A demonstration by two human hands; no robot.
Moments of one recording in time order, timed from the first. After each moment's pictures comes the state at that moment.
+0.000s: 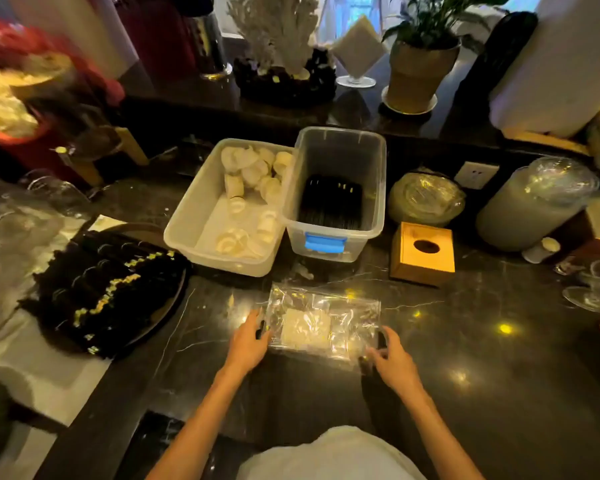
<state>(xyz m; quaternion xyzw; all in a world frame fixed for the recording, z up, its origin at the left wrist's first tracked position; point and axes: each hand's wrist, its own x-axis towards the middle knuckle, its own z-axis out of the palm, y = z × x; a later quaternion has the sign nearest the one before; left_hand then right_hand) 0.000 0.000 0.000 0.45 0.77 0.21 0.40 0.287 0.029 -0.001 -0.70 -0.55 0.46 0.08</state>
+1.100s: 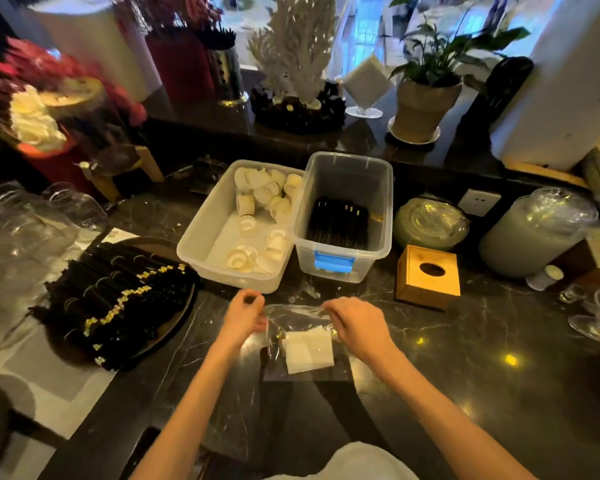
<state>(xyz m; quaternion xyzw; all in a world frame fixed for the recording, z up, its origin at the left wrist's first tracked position) -0.019 0.041 0.077 0.26 0.73 0.41 0.48 0.203 0.092 0.077 -0.46 -0.88 0.12 0.07</state>
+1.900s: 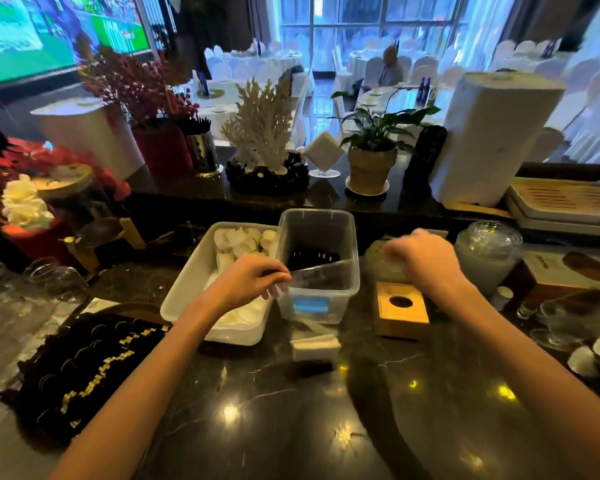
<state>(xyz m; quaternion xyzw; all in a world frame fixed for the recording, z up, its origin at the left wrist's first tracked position) -0.015 0.115 0.230 0.77 0.54 0.22 0.26 0.302 0.167 0.248 -0.57 -0.81 -0.09 0.09</state>
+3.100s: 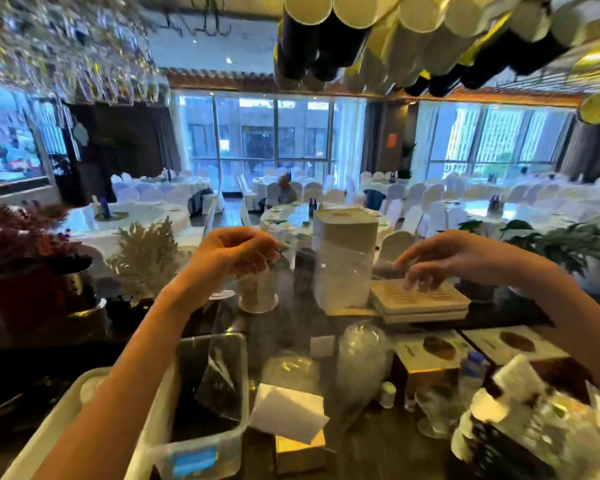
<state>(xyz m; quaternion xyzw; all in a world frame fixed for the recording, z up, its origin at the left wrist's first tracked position) 0.172 0.188 0.454 0.69 0.24 0.50 0.45 0.540 0.116 0.495 -0.50 -0.79 0.28 0.23</state>
